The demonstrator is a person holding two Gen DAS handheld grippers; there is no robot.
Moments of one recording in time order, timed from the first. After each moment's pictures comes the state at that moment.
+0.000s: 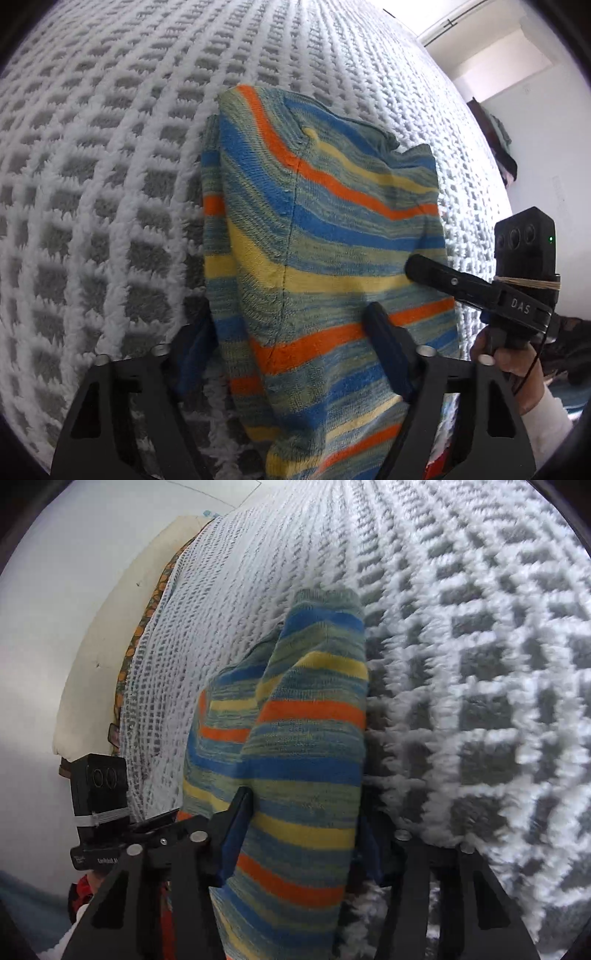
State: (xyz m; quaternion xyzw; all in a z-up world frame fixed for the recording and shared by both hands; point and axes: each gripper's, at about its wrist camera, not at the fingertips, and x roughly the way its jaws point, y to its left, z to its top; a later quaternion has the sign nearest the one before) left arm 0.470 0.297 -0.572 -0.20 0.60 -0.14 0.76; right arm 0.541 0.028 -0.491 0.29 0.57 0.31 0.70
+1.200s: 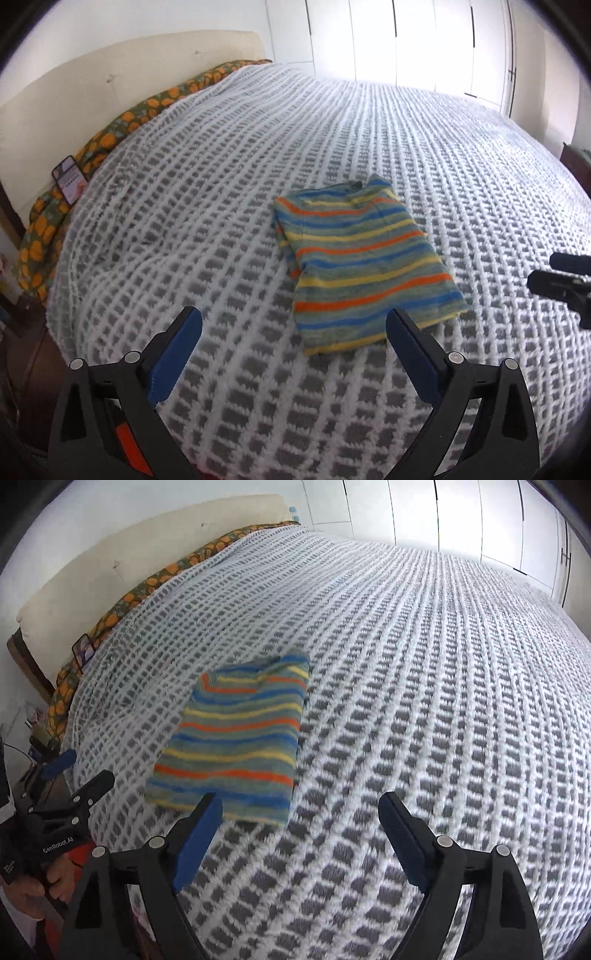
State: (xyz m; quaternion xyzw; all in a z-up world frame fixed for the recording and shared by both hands) left arm 0.343 0.327 -0.435 -0.02 0.41 0.17 0.90; right arm 0.481 0.119 -0.340 -0.01 0.47 0.28 0.84
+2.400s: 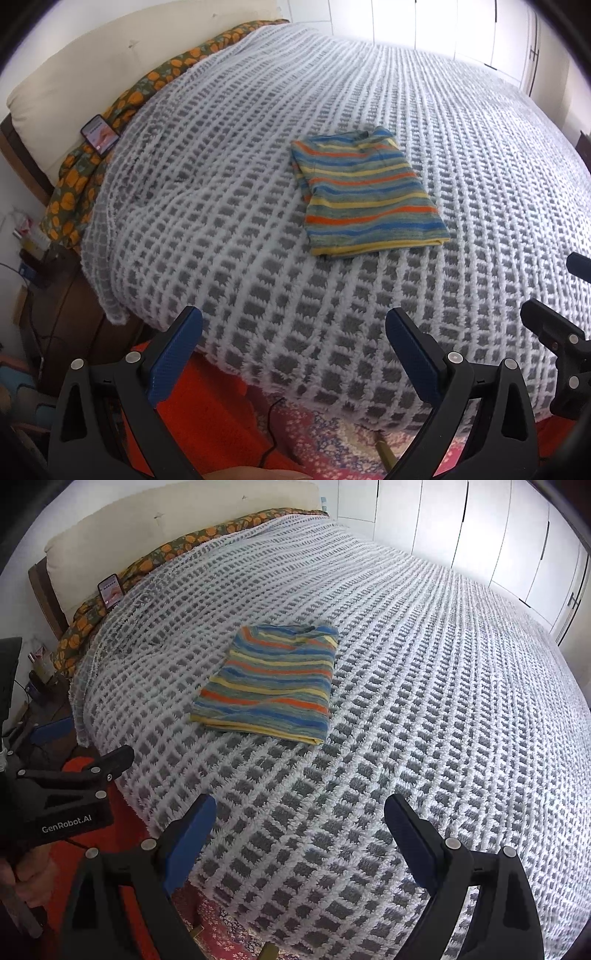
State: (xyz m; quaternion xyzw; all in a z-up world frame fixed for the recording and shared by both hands) left arm 0.292 0.305 -0.423 -0.03 0.49 0.20 0.85; right arm 0.369 0.133 -0.300 -0.11 0.47 0.27 0.83
